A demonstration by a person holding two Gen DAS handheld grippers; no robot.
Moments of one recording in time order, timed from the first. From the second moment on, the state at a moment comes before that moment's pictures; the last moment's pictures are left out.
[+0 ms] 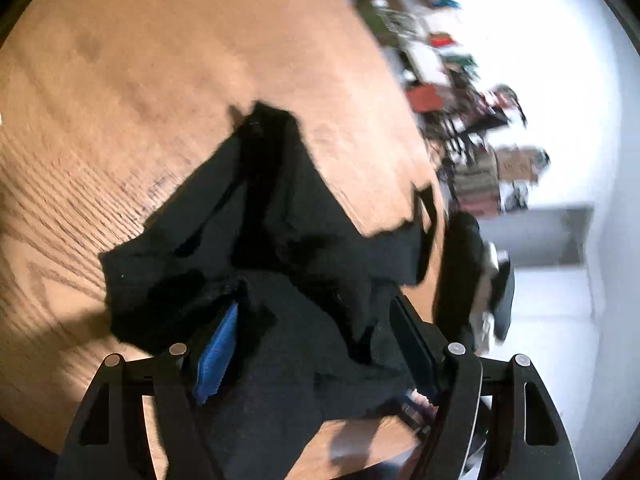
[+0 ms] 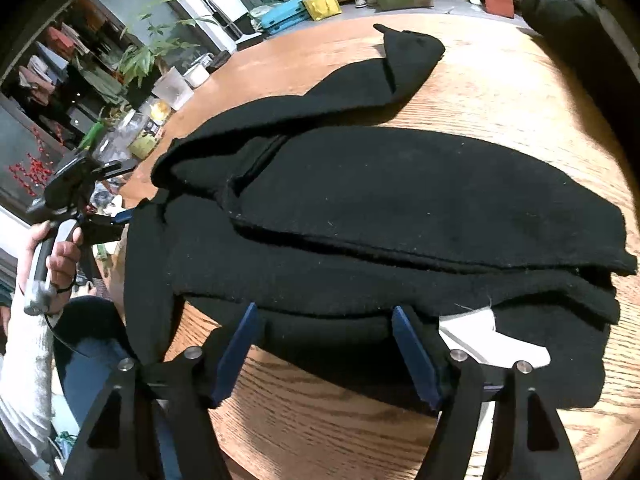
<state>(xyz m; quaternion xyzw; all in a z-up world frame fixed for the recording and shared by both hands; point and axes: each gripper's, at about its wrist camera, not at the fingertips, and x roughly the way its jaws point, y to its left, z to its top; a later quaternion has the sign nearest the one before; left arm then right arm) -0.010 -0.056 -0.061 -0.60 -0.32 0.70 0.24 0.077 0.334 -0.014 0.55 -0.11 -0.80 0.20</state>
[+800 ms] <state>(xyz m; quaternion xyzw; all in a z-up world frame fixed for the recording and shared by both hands) 0.073 -0.072 -0.078 -0.63 -0.20 0.70 0.26 0.102 0.201 -0.034 0.55 -0.05 -0.76 0.35</state>
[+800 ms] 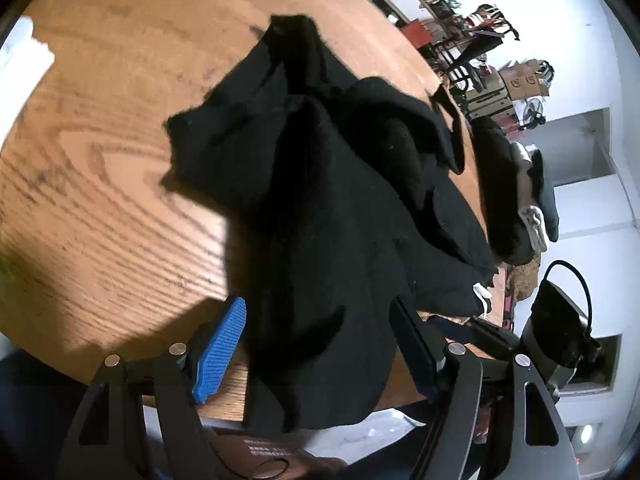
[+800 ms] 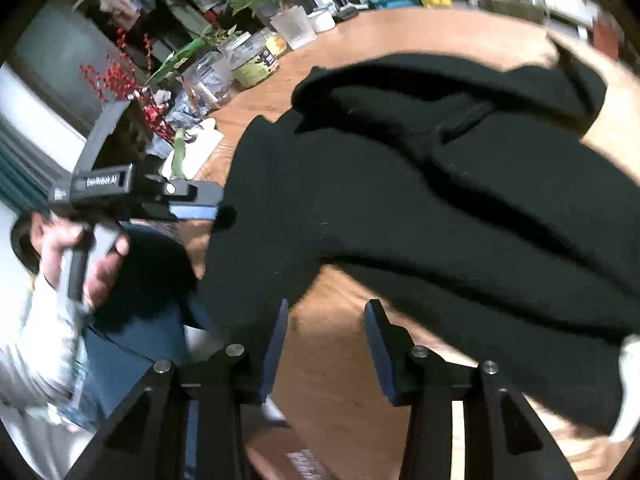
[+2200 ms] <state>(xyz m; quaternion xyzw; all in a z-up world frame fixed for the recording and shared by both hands) 0.068 -0.036 -0.036 -0.61 -0.13 0.73 0.29 0.073 0.174 -0.038 0.63 -0.16 -0.70 0.29</state>
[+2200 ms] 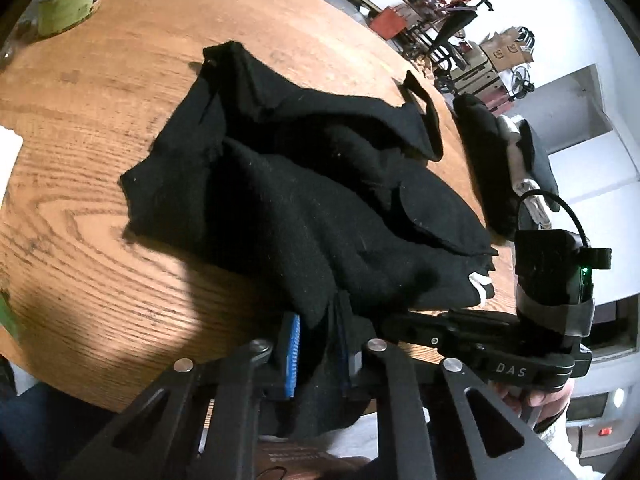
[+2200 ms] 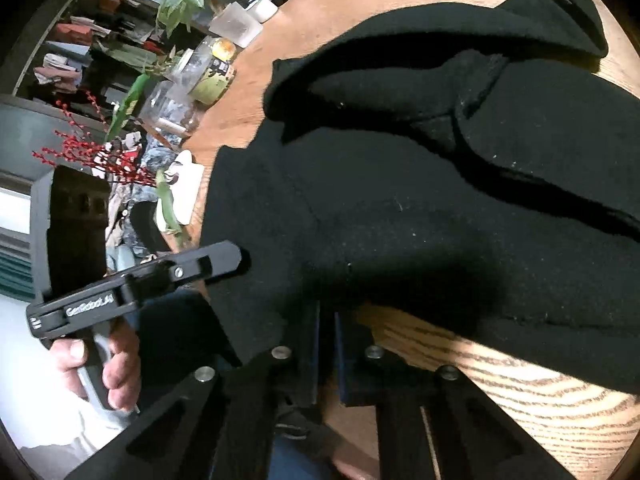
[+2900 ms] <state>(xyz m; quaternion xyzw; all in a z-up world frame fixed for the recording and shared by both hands) 0.029 -0.034 -0.041 -0.60 -0.12 0.75 0.23 0.019 0.203 -0.041 0.59 -0.14 -0.75 0.26</state>
